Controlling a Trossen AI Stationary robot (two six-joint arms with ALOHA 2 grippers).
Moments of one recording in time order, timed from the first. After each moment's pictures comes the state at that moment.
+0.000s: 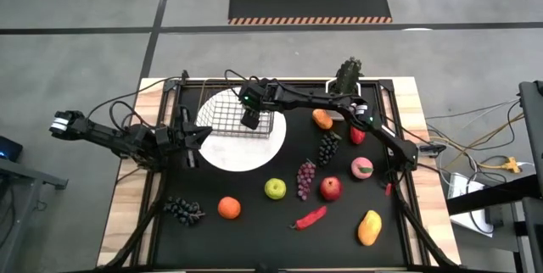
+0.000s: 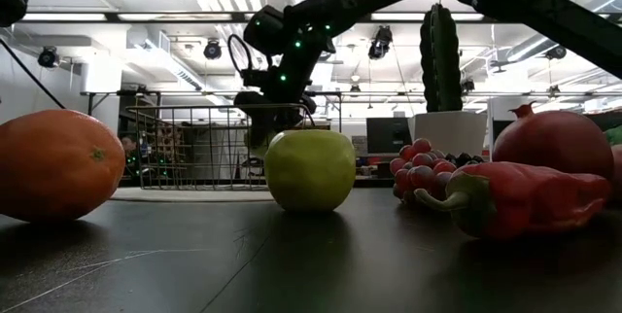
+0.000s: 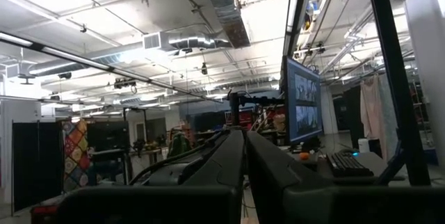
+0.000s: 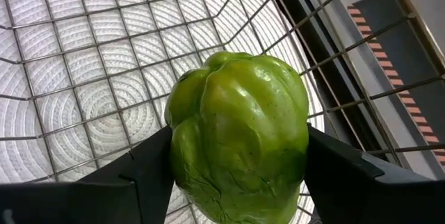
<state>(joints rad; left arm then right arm) -0.23 0.60 0.25 0.89 -0.37 0.32 -0.29 2.40 2.16 -0.70 0.26 0.00</state>
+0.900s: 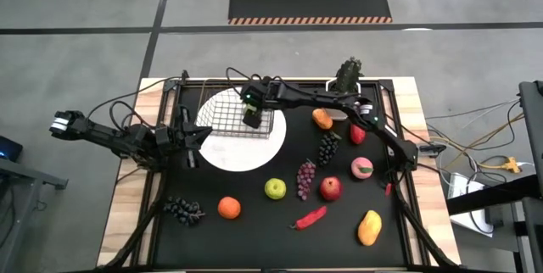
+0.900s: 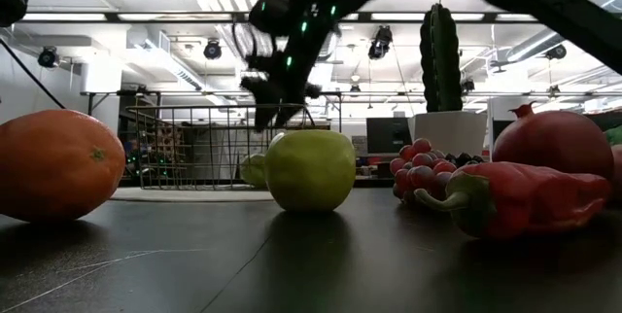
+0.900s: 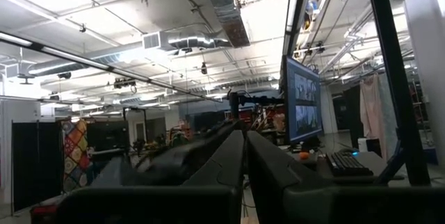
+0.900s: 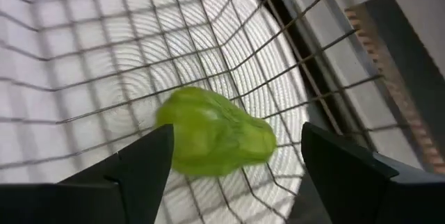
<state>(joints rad) -0.23 0.60 0.25 0.89 -0.36 0.32 -0.27 2.33 2.15 -0.76 0.26 -0.01</state>
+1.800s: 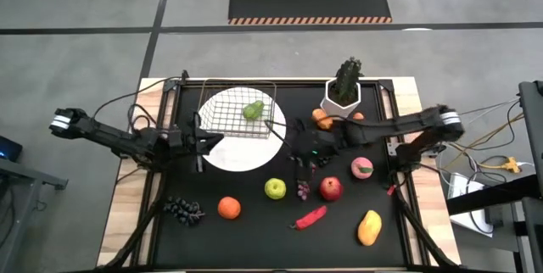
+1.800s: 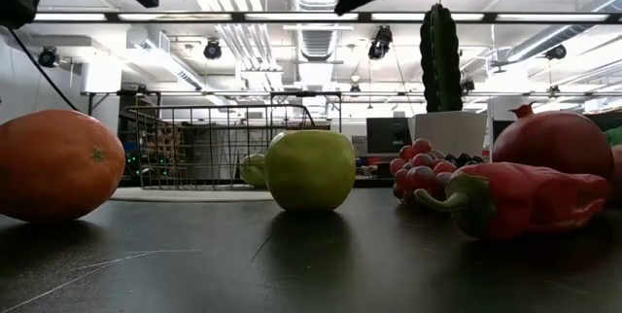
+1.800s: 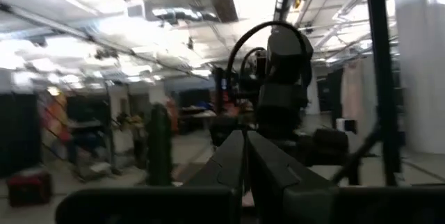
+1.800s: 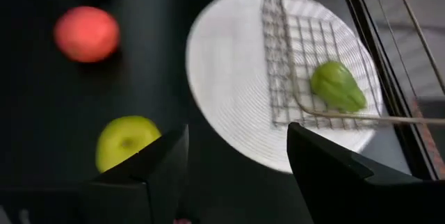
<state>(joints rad) -0.23 0.75 0.26 0.91 -0.33 0.20 0.16 1.57 1.42 -0.63 0.26 0.02</state>
